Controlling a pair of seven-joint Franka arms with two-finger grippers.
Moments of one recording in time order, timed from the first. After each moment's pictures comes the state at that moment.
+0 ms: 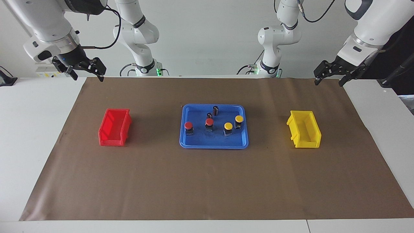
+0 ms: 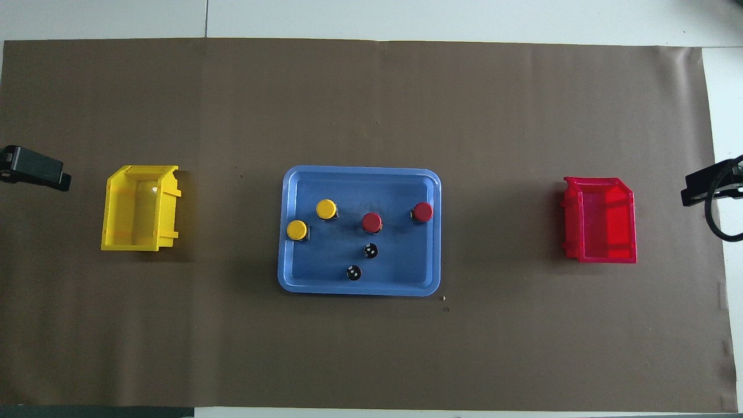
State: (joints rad) left arm -0.01 0.01 -0.07 -1.49 -0.01 1.43 0.07; right arm -0.03 -0.01 -0.03 -1.52 -0.06 1.37 -0.02
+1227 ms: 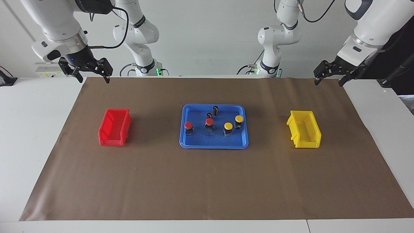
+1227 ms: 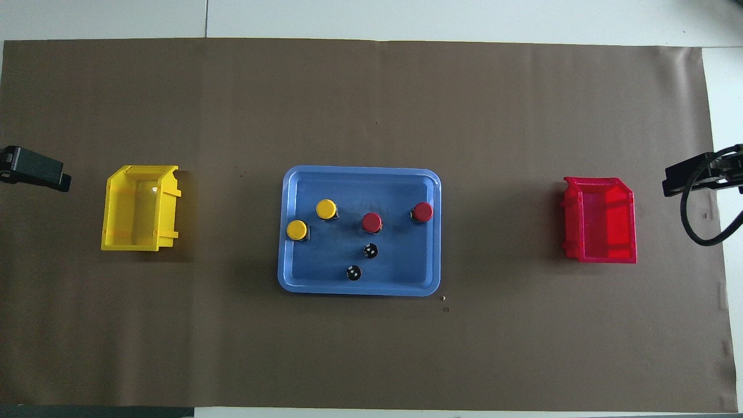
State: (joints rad) left arm -0.01 0.01 -0.07 -1.49 -0.01 1.43 0.07; right arm 0.02 0.00 -0.02 -1.52 -0.04 1.45 -0.02
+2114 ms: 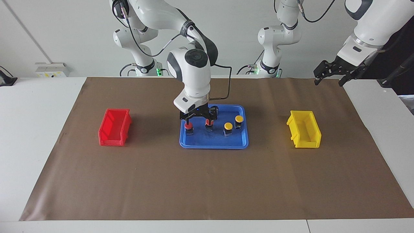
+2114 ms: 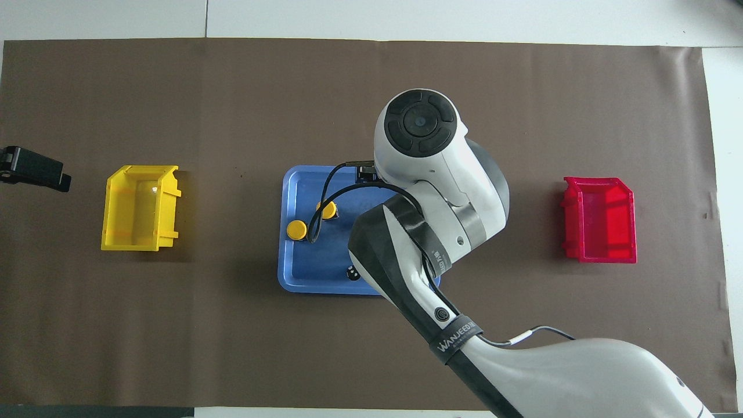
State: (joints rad) left arm -0.01 0.01 -0.07 -1.49 -0.01 1.42 0.07; right arm 0.54 0.38 0.00 -1.61 -0.03 2.00 0.60
